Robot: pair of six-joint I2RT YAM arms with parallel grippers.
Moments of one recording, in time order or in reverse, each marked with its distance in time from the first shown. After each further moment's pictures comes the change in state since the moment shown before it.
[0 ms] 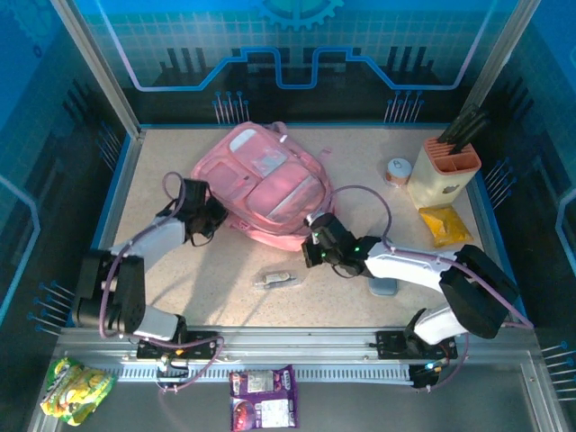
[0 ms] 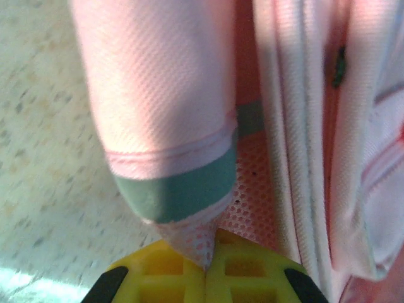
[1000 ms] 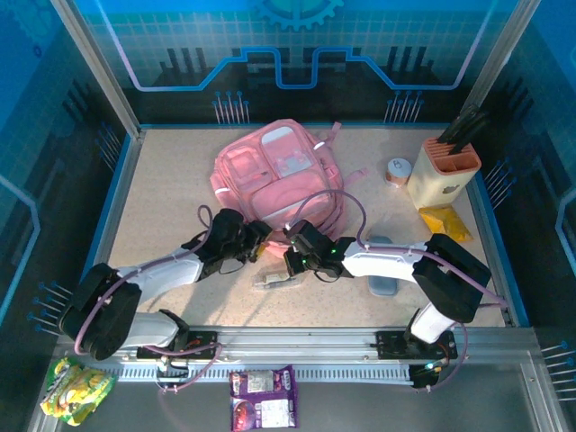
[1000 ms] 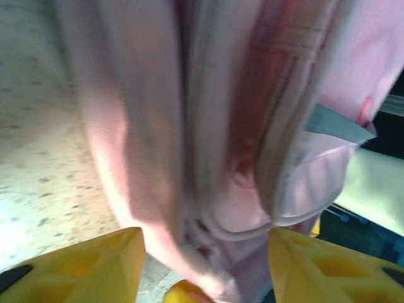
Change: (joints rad) left arm -0.402 -0.150 -0.285 0.364 0.068 -0.492; right arm 0.090 0.153 0.121 -0.035 -0.003 0.063
